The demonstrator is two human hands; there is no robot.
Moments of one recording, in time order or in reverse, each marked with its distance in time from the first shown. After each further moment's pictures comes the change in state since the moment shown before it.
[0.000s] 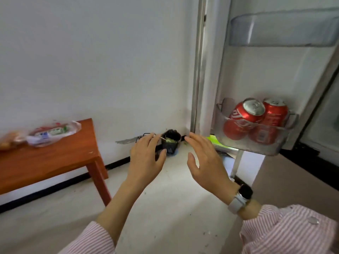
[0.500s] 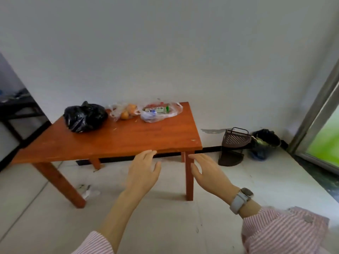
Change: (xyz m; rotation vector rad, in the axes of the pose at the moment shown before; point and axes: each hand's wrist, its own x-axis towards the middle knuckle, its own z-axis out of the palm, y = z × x) left_hand -0.090 -0.385 -0.158 0.204 0.008 -0.527; right_hand 0.105 -0.240 0.340 0.287 -0.571 -0.080
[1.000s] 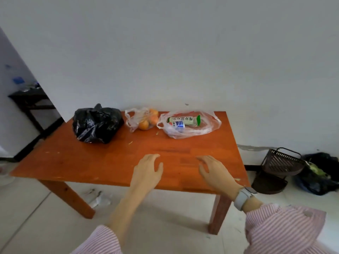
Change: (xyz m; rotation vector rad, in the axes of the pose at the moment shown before) left_hand 0.234 -0.159 0.051 -0.012 -0.058 -0.254; right_hand 0.298 0.043 0.120 0.042 -0.152 -0.018
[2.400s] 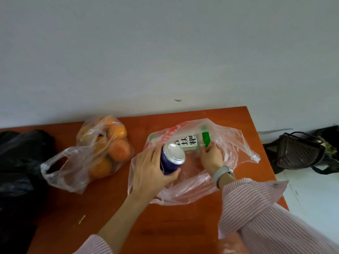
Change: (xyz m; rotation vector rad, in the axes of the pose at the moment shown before) left_hand 0.448 -0.068 0.181 0.055 -0.068 0.341; right_hand 0.453 0.207 0.131 0.332 0.092 0.978
